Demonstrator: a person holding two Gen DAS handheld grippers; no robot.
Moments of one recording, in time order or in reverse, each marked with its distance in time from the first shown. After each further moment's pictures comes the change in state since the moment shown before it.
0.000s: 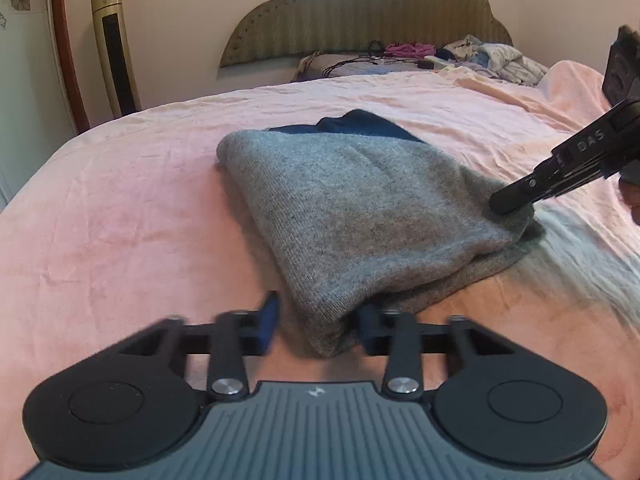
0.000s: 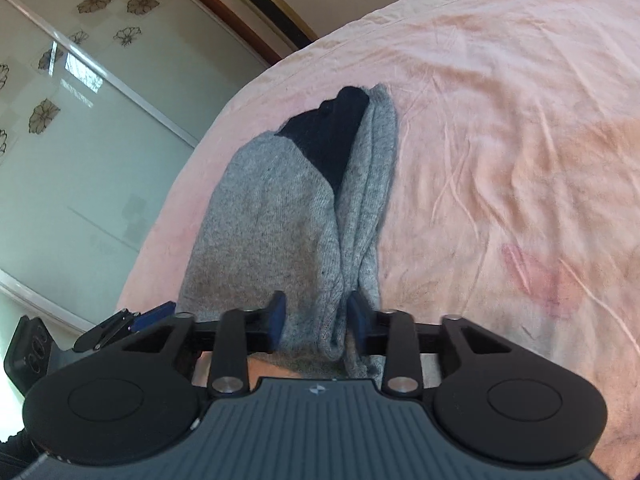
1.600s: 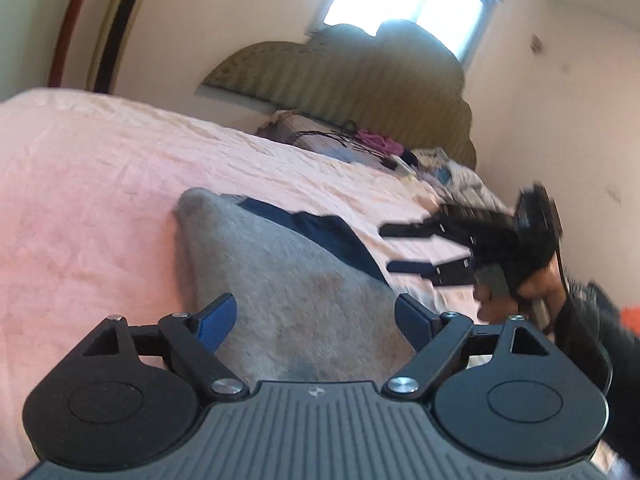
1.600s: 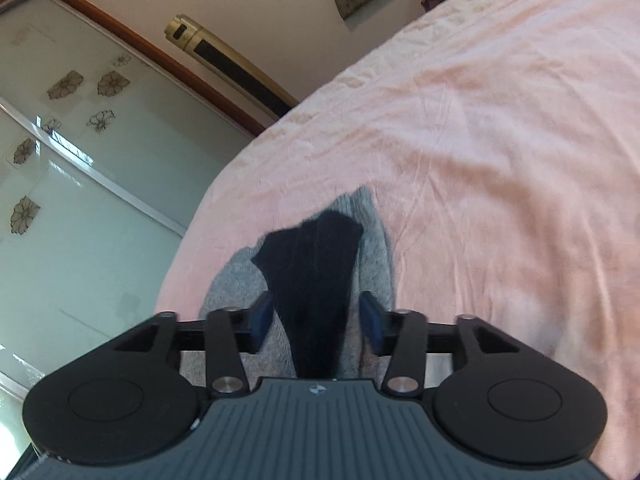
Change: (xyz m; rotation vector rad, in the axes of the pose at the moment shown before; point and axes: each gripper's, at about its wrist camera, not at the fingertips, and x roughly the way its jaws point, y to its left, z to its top) left arm 0.011 0.068 0.042 -0.419 -0.181 -0.321; right arm 0.030 -0.039 0.088 0.176 -0.222 0.030
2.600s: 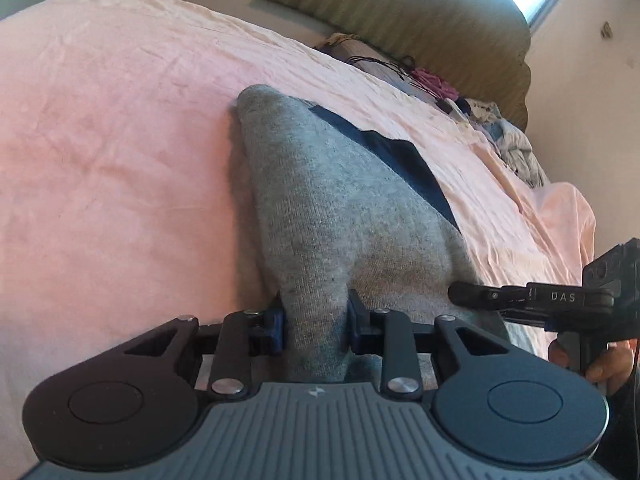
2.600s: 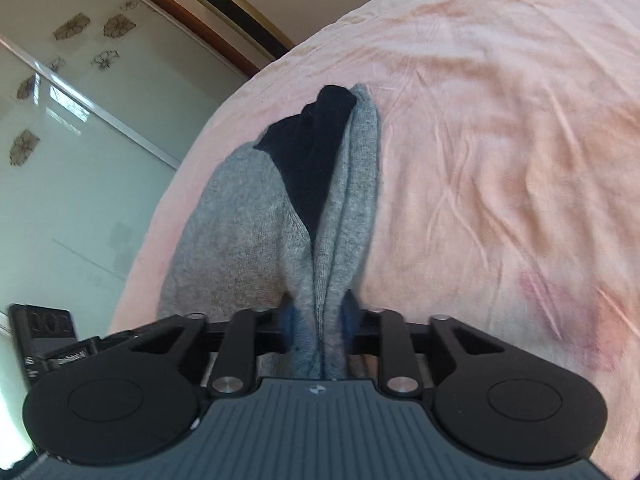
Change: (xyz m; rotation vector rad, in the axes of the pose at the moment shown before) left arm 0.036 0.023 -0.019 -0.078 0.248 0.090; right arm -0.022 0.004 -0.079 -0.073 0.148 -0.028
